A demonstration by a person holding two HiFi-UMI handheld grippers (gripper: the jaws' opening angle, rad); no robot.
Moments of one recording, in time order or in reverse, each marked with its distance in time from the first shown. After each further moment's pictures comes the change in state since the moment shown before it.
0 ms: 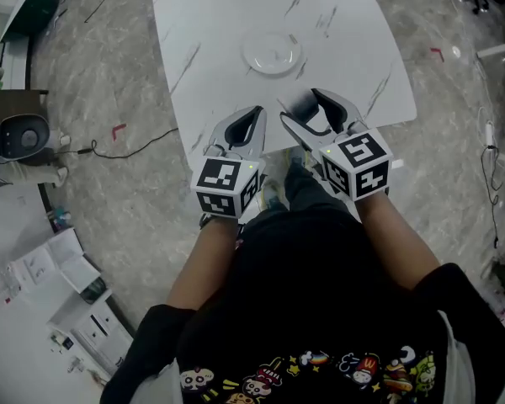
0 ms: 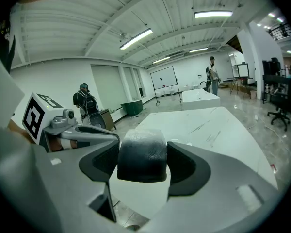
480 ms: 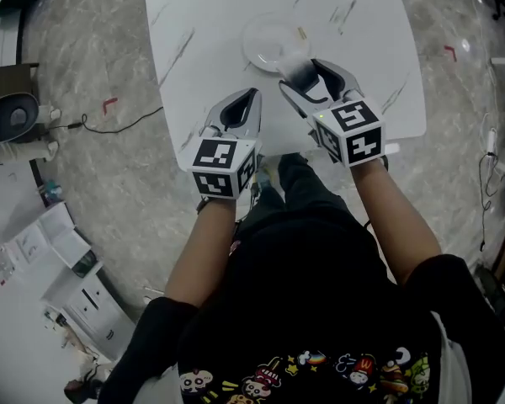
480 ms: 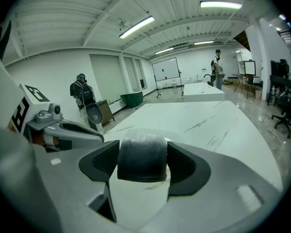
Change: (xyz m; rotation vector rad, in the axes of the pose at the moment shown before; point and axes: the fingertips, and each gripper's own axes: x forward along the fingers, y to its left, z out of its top) left arm 0.074 0.055 -0.027 -0.116 0.079 0.083; right arm 0.097 -0.077 -0.010 -0.042 0.098 0.016
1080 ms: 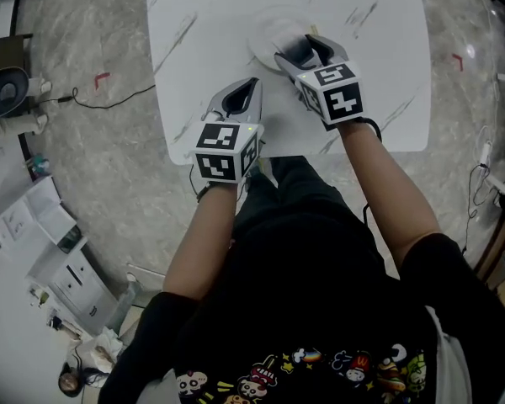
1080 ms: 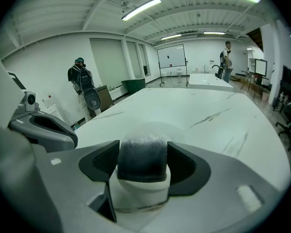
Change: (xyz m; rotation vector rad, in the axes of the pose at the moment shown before) left arm 0.049 0.034 -0.019 -0.106 0.068 0.066; right arm 0.101 -0.050 -0.016 -0.064 0.165 0.011
